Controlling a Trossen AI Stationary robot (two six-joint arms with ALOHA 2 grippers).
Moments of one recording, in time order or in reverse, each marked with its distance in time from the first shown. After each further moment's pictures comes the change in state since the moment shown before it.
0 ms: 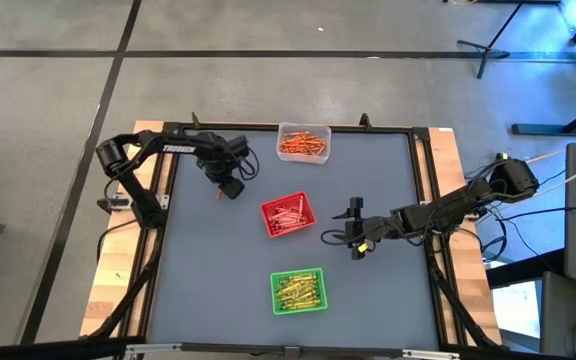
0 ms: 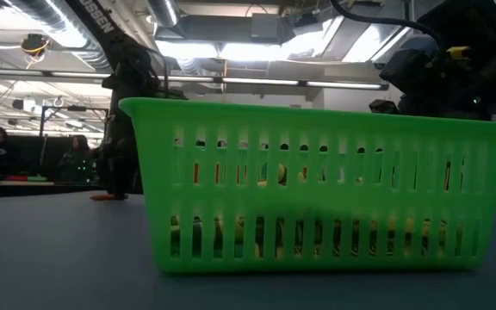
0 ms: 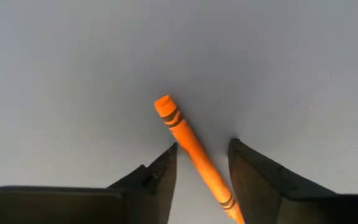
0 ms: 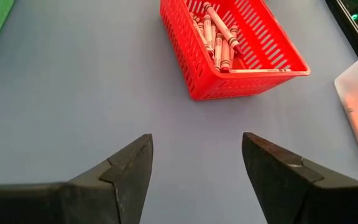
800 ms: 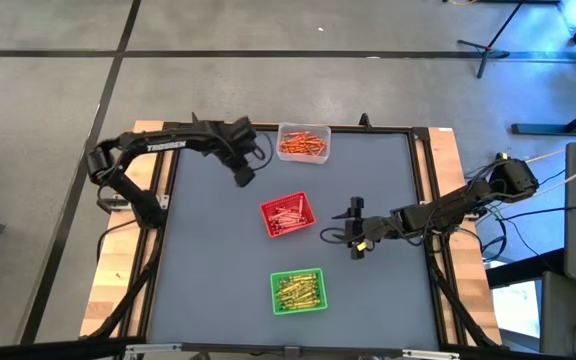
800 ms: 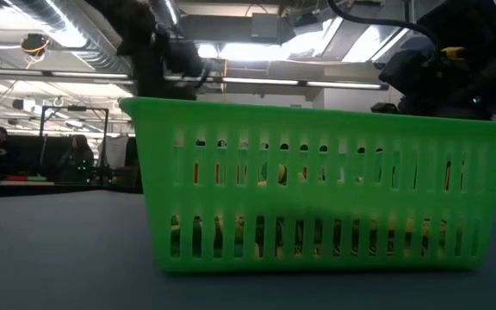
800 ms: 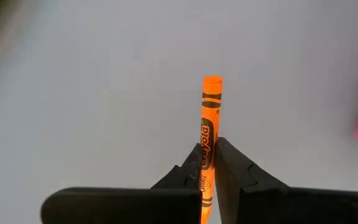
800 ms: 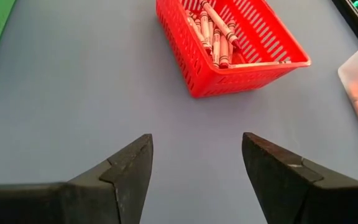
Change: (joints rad) left arm -0.051 -0.139 0.194 0.003 -0.033 0.159; right arm 0.000 0.000 0.000 -0.006 0.000 0.059
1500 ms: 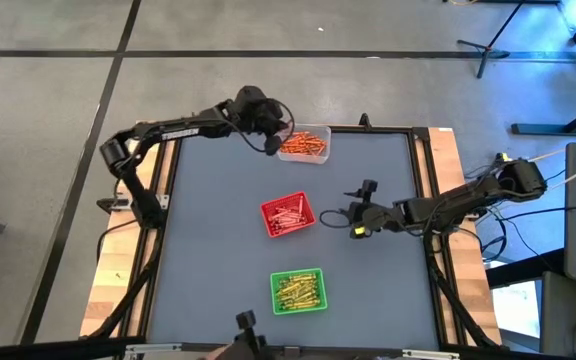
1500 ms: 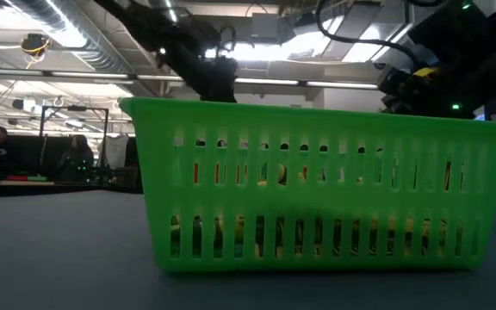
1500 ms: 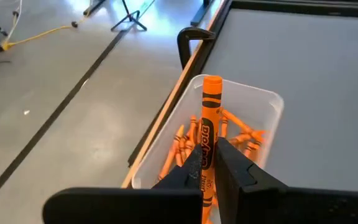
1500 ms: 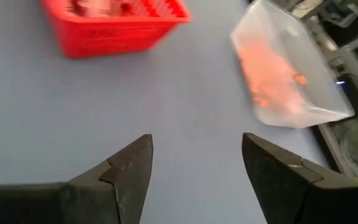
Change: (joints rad) left arm 0.075 0.117 0.185 0.641 0.118 0.346; right arm -0.077 -0.086 0.000 -0.168 0.264 -0.037
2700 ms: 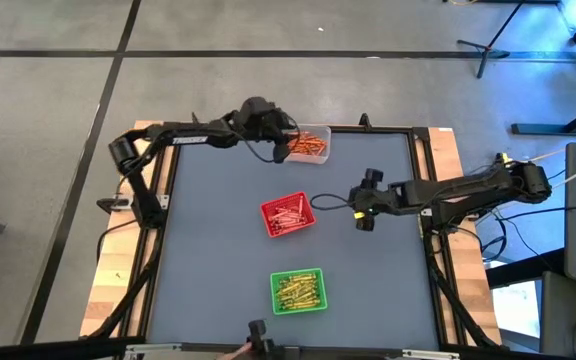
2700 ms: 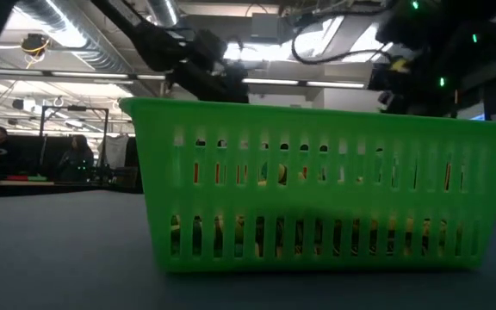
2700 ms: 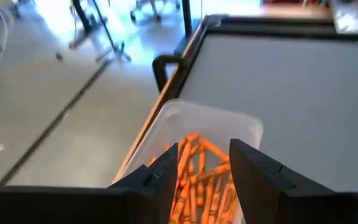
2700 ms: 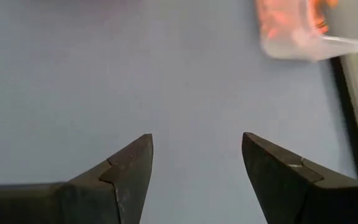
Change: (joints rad) left arm -0.037 0.112 -0.055 0.272 0.065 -0.011; right arm -0.165 -0.057 0.240 -0.599 -0.188 0.094
